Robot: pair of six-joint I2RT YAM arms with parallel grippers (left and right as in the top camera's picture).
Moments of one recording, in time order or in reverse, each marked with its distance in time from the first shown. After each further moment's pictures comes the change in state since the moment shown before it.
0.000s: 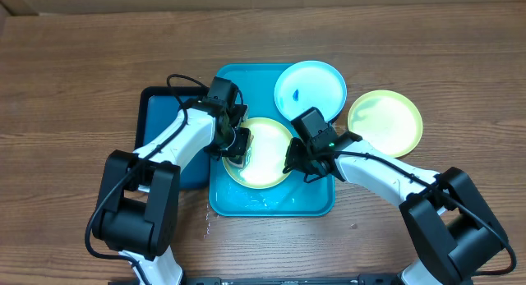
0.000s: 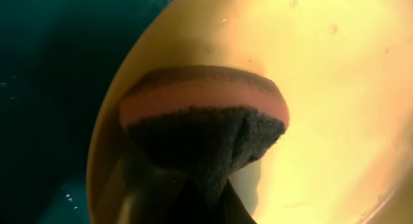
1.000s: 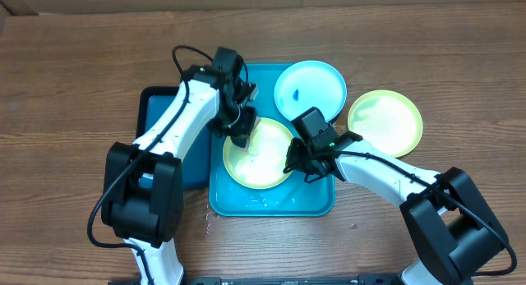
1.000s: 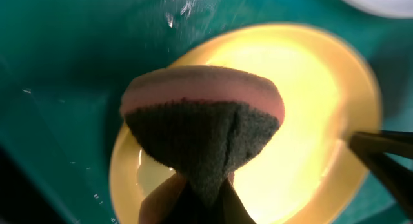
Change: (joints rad) left arm -0.006 0.075 0.283 -0.232 0.011 0.080; right arm -0.001 0.000 0.000 -0.008 0.003 -0.007
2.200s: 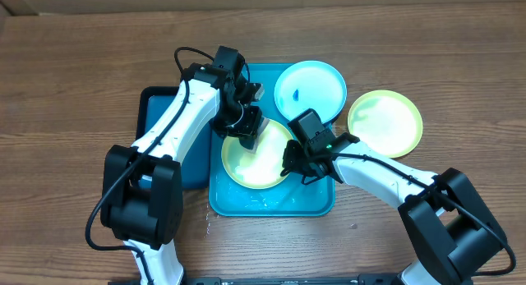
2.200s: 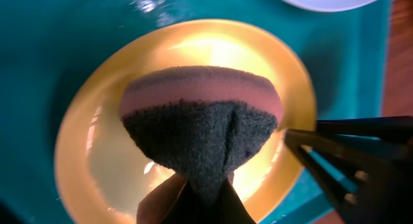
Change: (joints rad) left arm -0.006 -0.012 0.050 -0.072 0.100 -0.004; right arm 0.019 0.000 0.000 0.016 -0.016 -0.012
